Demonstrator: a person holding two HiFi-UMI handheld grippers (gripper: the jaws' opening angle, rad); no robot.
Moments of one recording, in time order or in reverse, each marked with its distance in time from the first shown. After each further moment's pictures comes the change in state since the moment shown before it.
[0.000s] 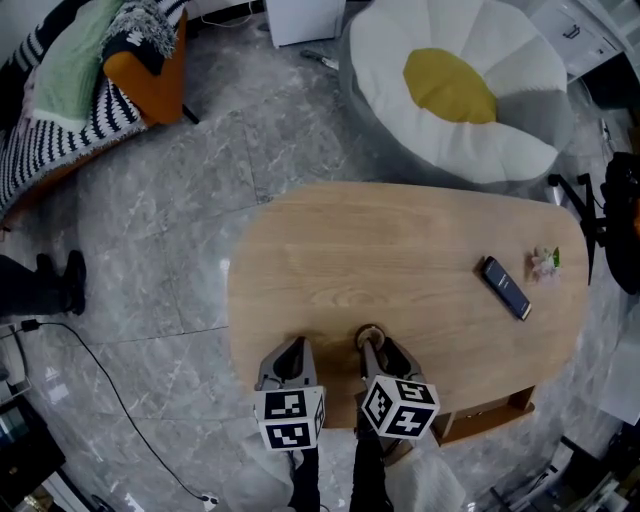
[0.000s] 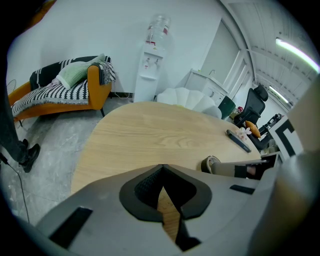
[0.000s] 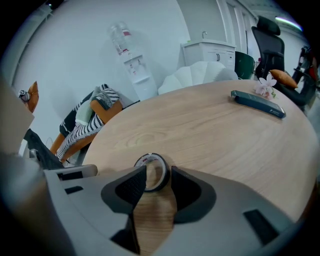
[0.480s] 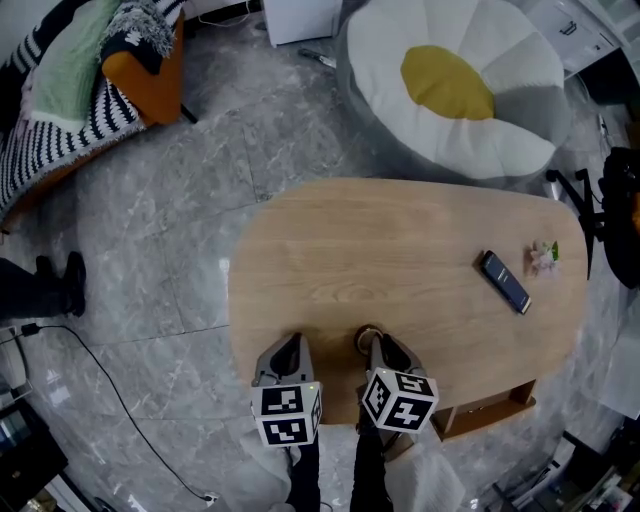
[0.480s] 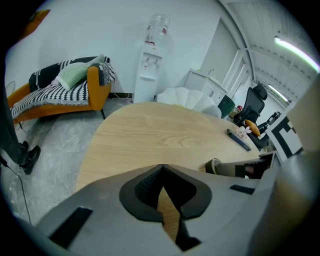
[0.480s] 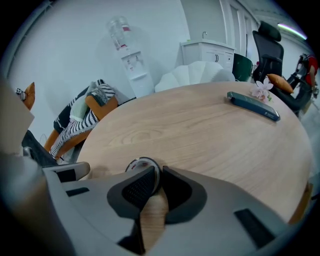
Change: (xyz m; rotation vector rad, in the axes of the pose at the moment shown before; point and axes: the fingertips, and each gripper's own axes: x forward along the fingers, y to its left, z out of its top) left arm -0.004 0.008 0.001 0.013 0.003 -0.001; right arm -0.001 -0.006 -0.002 -0.008 0.022 -0.067
